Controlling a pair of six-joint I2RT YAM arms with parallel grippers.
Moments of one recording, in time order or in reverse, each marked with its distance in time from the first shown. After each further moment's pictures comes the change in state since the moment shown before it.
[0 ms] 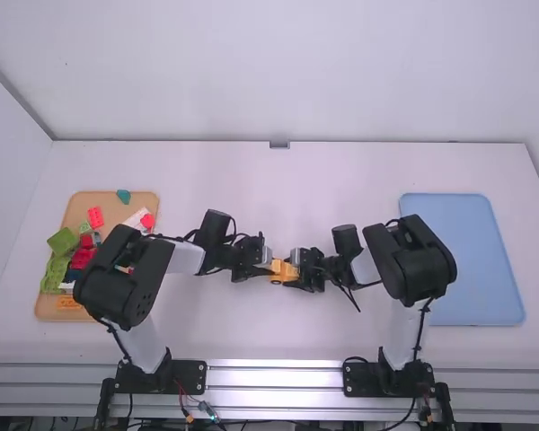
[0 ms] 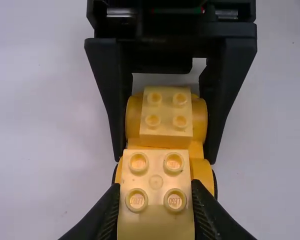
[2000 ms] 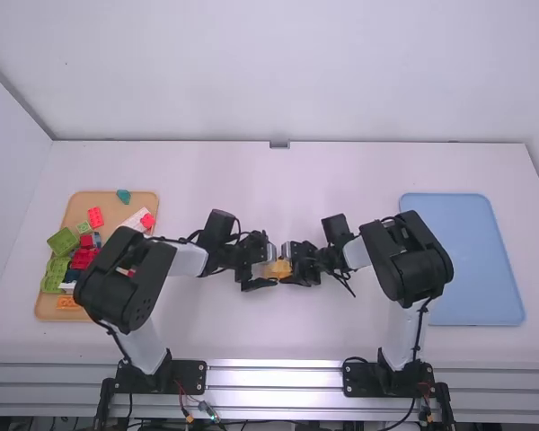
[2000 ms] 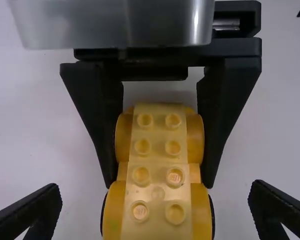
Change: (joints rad) left arm -0.035 -0.021 0.000 0.008 -0.069 -0.101; right arm 0.040 0.001 0.172 -0.346 0.039 -0.109
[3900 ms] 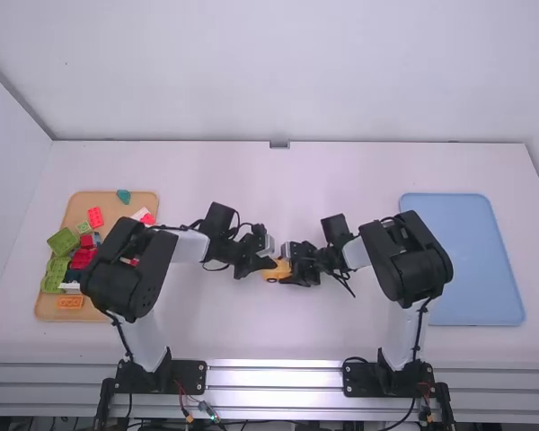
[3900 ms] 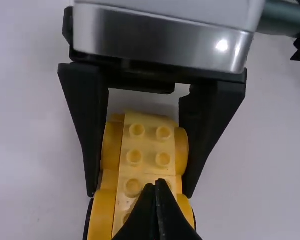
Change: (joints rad) left arm 0.048 0.072 0.131 -0.242 0.128 -0.017; right arm 0.002 0.000 0.000 0.003 -0.003 -0.001
